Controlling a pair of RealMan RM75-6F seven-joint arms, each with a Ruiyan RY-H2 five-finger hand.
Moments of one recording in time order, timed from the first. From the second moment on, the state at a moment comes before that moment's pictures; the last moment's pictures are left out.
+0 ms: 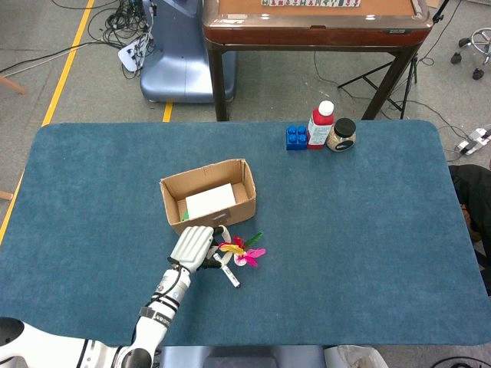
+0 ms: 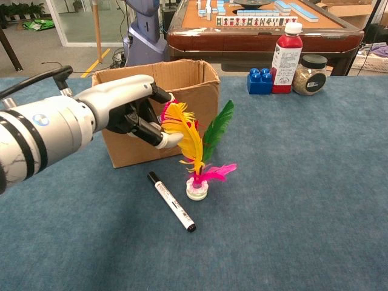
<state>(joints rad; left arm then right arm) -0.78 -1.70 -0.27 -1.94 0.76 1.29 0.61 -0.23 -0.73 0.10 -1.87 -1.41 1.78 0.17</state>
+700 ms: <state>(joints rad) -0.80 -1.71 -0.29 -1.92 0.74 1.29 0.62 -0.23 -0.73 0.09 -1.87 -1.41 1.78 0.17</state>
